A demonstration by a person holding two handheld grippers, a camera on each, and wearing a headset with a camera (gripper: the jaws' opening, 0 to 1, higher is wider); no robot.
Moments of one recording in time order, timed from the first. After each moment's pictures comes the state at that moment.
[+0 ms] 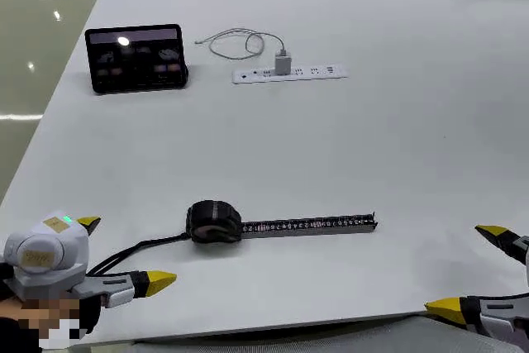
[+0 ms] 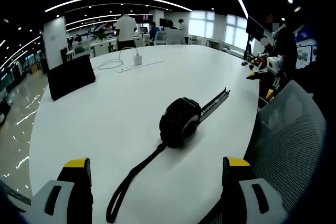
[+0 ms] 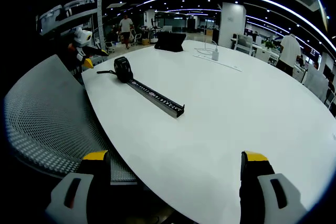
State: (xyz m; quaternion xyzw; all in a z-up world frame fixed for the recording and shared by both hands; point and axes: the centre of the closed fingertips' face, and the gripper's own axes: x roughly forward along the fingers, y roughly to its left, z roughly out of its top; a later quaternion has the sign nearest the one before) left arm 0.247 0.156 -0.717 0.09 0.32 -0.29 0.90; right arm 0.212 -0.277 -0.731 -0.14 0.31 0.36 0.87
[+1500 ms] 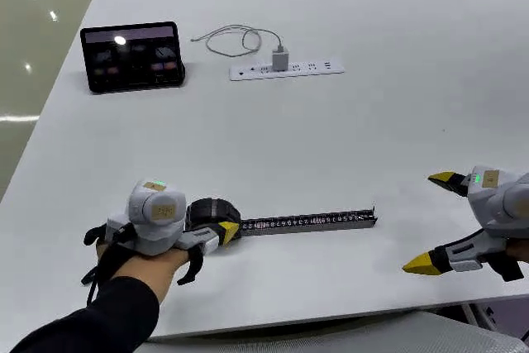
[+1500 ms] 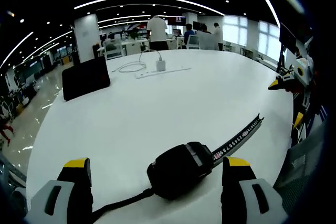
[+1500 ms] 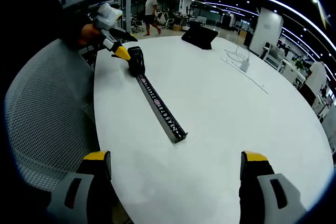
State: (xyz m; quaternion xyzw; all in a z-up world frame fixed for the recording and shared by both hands) left arm 0.315 0.101 -0.729 0.07 0.31 -0.14 0.94; right arm 0.269 -0.233 -0.726 -0.25 0.31 0.46 0.79
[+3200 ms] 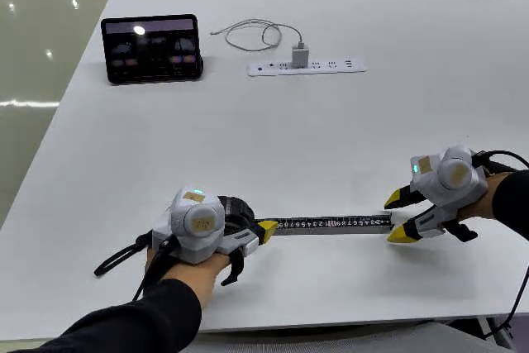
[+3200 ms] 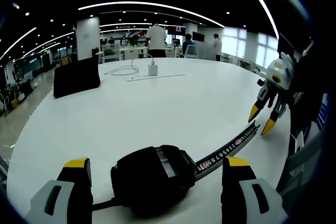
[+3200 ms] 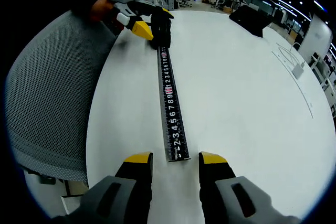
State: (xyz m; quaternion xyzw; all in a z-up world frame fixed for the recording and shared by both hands) left arm 0.321 0.063 -0.751 0.03 0.28 -0.16 0.95; right arm 0.293 -0.192 -0.784 -0.33 0.37 0.59 0.64
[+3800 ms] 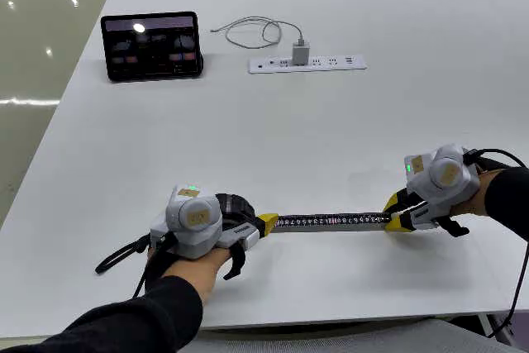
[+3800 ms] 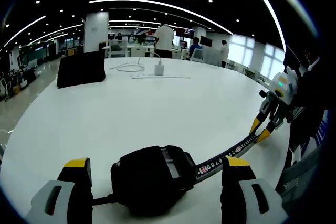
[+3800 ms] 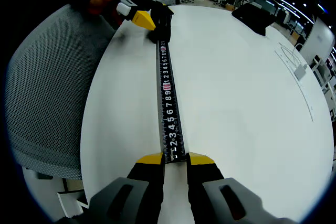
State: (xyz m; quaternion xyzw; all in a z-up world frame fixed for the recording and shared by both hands) left arm 0.321 0.066 -0.753 -0.02 0.29 -0.14 0.95; right arm 0.295 -0.189 -0.789 -0.36 0.38 0.58 0.62
